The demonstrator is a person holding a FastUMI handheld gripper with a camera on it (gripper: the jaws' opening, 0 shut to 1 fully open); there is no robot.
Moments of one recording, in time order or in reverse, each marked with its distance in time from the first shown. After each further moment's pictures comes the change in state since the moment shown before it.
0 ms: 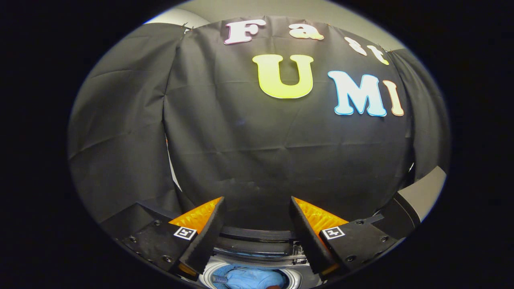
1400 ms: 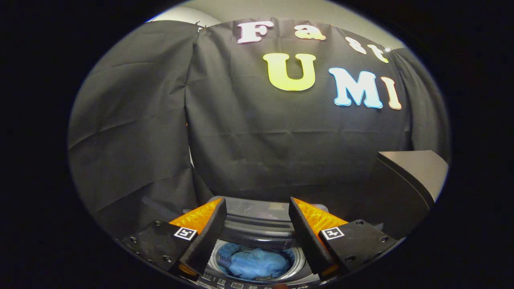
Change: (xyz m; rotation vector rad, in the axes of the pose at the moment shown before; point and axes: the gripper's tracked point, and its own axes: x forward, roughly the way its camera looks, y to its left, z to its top) arm -0.099 0.020 -0.094 -0.030 0.074 0.047
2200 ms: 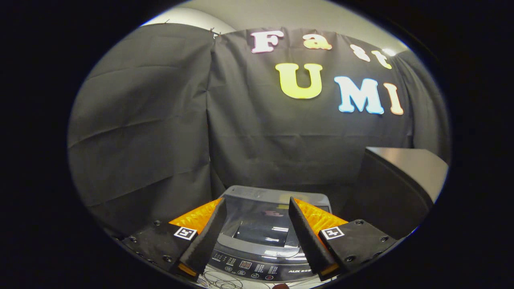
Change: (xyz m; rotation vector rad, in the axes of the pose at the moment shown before) arm -0.115 0.023 0.012 -0.036 -0.119 0.086
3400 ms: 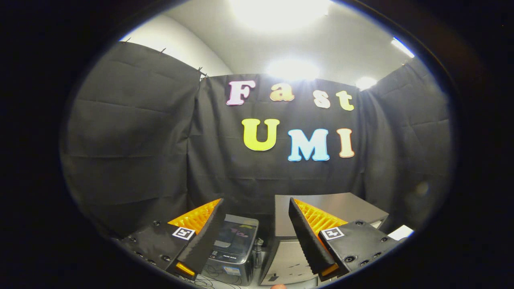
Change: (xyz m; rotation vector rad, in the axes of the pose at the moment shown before) arm -0.292 -0.176 0.107 -0.056 -0.231 -0.190
